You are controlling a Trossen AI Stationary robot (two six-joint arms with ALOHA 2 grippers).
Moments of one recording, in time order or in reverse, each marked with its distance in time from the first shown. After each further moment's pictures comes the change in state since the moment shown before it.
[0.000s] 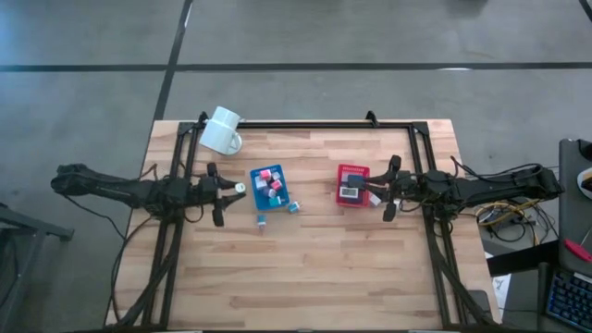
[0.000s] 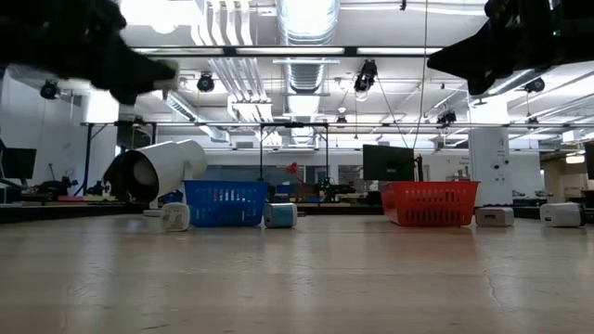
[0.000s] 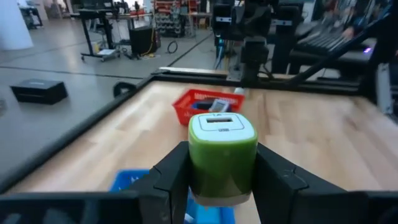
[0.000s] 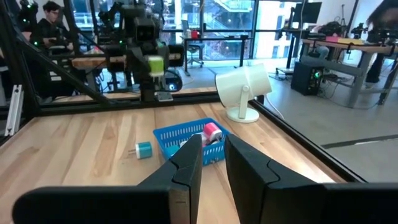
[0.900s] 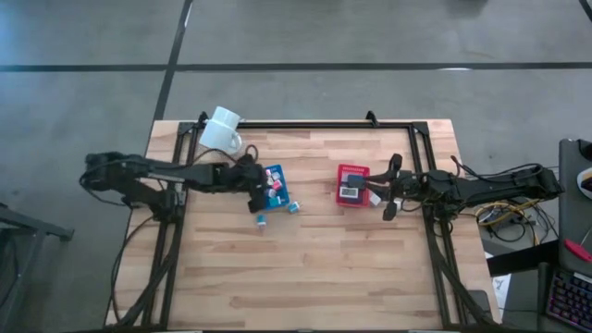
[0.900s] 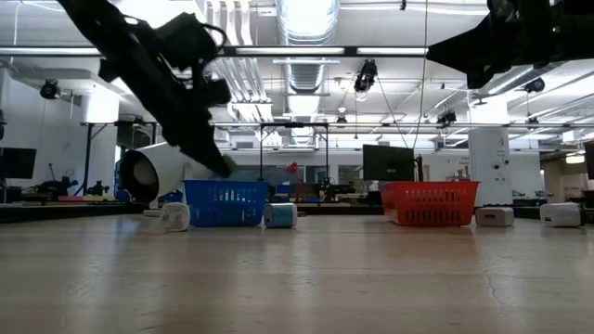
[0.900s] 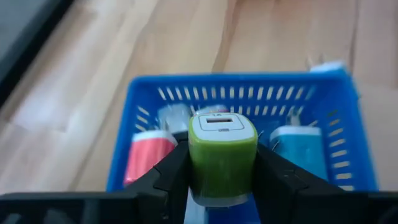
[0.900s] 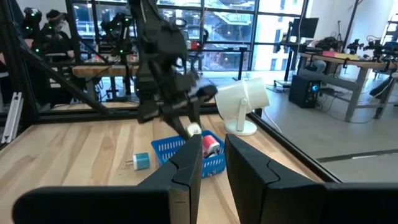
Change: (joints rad) left arm 0.310 0.856 0.440 -0.268 0.156 0.055; right arm 0.000 0.000 0.000 0.049 0.000 -0.041
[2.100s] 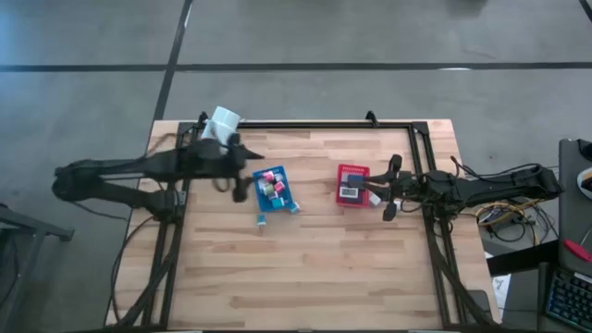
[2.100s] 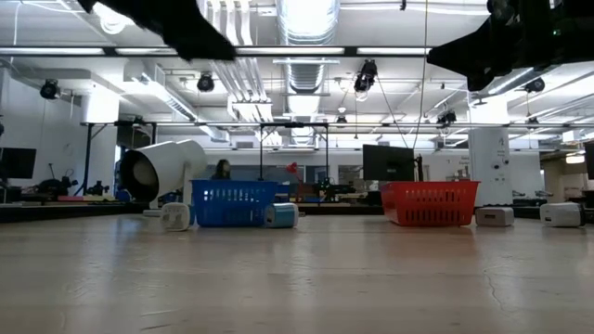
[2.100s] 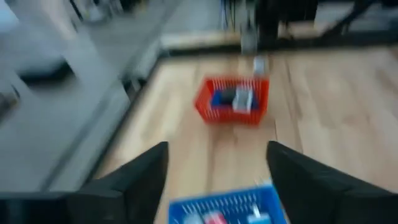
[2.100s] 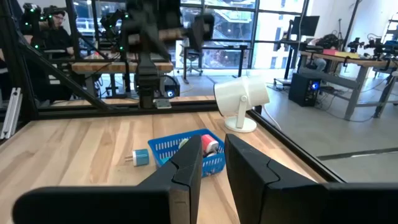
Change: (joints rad) left arm -0.002 -0.359 0.178 -0.136 0.127 0.162; right arm 0.000 0.000 -0.010 -0.002 0.000 -0.004
